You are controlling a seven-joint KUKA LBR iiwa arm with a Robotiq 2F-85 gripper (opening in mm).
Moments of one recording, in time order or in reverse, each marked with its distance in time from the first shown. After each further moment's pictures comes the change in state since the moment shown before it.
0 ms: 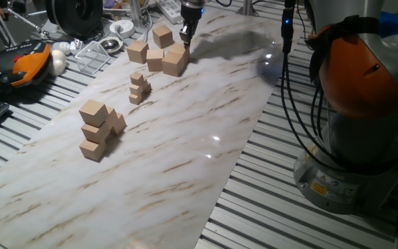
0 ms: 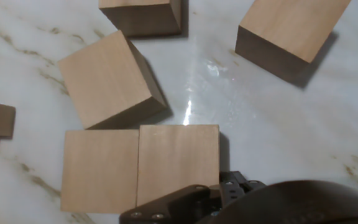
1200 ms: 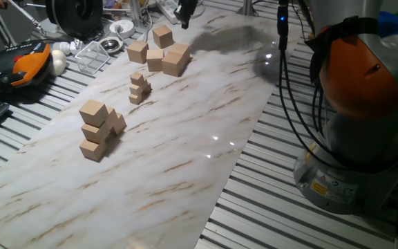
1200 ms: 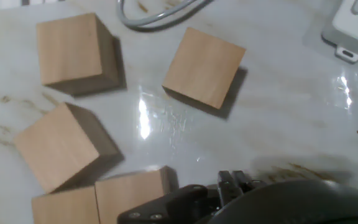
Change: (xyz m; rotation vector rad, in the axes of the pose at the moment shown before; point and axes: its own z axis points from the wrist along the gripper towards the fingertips) arm -0.033 -0.039 -0.048 0.125 -0.011 0.234
